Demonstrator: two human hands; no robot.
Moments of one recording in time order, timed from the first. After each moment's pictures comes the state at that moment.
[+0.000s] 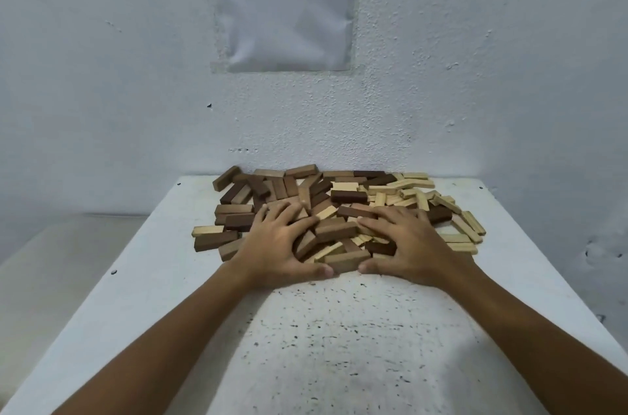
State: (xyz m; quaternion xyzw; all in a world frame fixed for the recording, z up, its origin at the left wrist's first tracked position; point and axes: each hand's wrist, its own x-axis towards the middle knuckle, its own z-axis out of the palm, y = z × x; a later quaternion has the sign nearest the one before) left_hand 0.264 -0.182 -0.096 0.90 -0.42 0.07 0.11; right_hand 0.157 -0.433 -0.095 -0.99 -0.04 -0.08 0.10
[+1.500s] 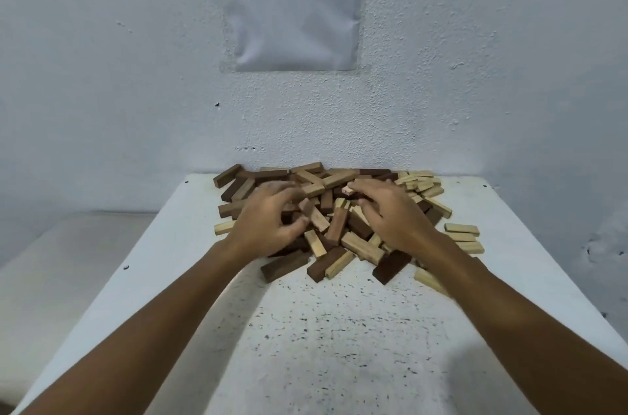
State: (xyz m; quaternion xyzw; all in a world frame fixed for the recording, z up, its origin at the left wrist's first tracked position) left_hand 0.284 -0.171 -0.074 0.87 -0.39 0.12 0.27; right_hand 0.191 -0.398 -0.065 -0.95 -0.03 -0.21 0.24
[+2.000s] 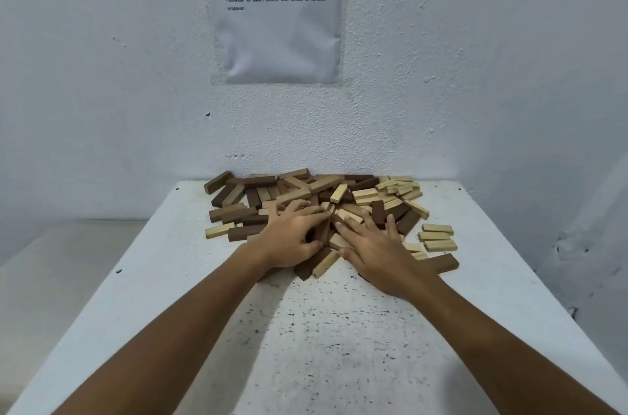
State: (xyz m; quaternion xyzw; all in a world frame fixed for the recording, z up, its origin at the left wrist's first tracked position) left_hand 0.259 -0.211 -0.074 0.88 -0.46 0.00 0.11; right_hand 0.149 -0.385 -0.099 -1.00 0.01 -0.03 0.04
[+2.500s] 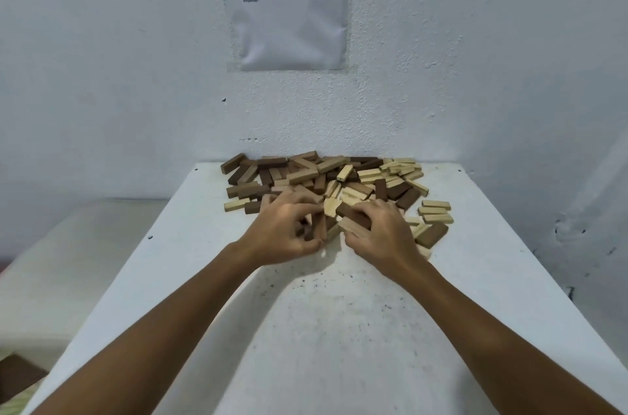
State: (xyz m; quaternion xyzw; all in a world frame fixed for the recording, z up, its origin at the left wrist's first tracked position) left_hand 0.210 -0.161 -0.064 0.85 -0.47 0.08 0.22; right_hand 0.110 -0.350 -0.081 -0.94 0.10 -0.21 0.24
